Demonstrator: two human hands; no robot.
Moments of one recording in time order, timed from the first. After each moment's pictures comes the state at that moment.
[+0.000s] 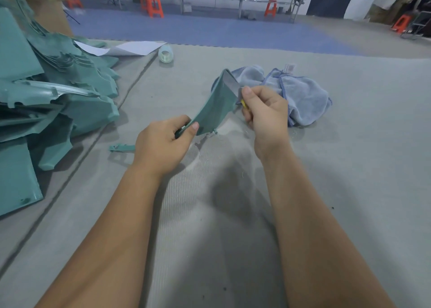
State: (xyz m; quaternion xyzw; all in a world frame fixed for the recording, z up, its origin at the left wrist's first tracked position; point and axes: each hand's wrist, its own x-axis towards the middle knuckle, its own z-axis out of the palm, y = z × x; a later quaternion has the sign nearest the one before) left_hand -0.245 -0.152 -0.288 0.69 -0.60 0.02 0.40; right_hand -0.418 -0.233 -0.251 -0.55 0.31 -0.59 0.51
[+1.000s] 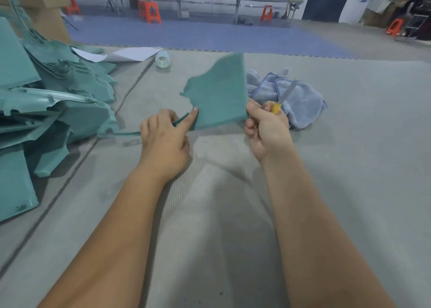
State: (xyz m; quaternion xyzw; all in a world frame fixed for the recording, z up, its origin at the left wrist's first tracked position) left_hand -0.245 -0.171 -0.301 0.70 -0.64 0.18 0.27; right_hand -0.428 -0.248 -0.259 -0.33 0.31 -0.58 0.67
